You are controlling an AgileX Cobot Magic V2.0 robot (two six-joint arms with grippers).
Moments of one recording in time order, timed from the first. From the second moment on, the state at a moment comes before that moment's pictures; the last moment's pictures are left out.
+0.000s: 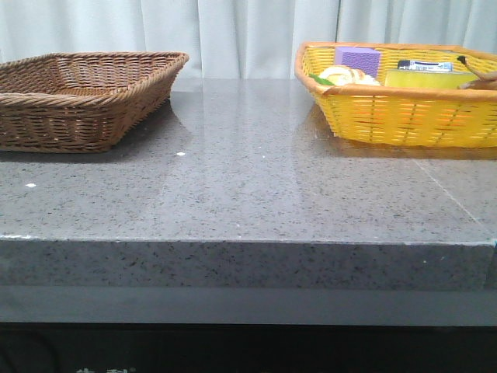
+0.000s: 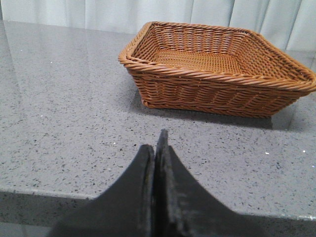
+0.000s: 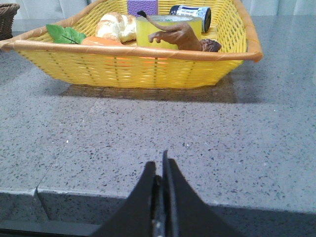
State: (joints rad) left arm -0.02 -0.01 0.01 -0.02 0.18 -0.06; right arm 0.04 -0.01 0.03 0.17 0.18 -0.09
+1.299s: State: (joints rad) left arm -0.02 -0.01 0.01 -0.02 0.18 -0.06; right arm 0.04 -0.01 0.03 0.17 0.18 -0.09
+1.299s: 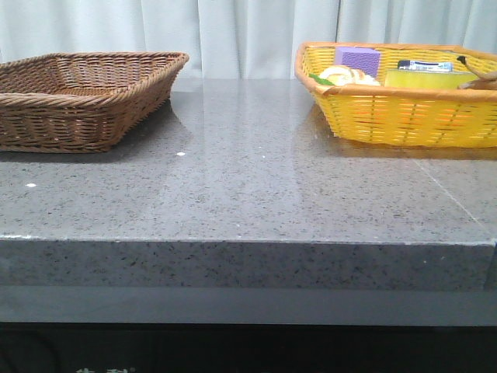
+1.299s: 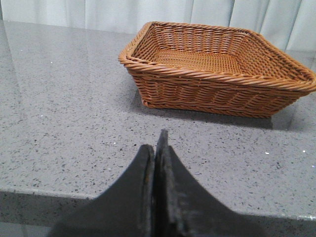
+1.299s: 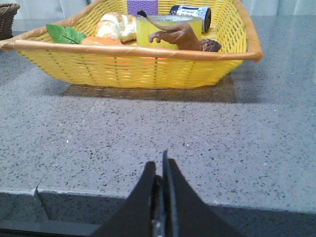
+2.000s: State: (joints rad) left arm -0.02 0.12 -0.23 -0.02 0.22 -0.06; right arm 0.04 0.00 -0.16 0.18 0.21 -0.09
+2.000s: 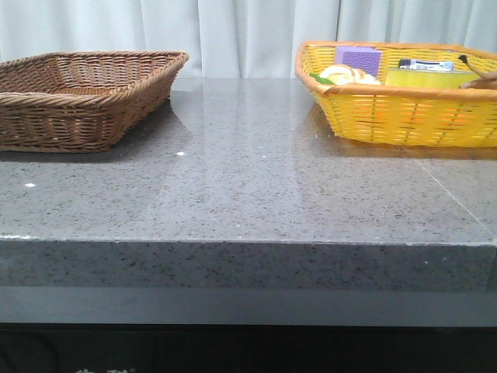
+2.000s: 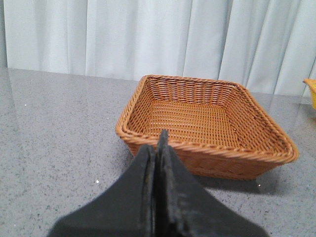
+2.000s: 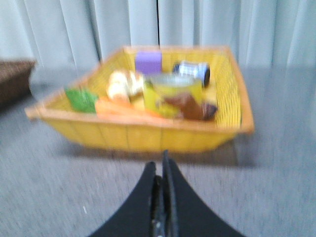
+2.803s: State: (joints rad) left arm -0.02 0.49 -0.46 -0.02 0.26 -0.06; right arm 0.04 0.41 -0.47 0.19 0.26 -0.09
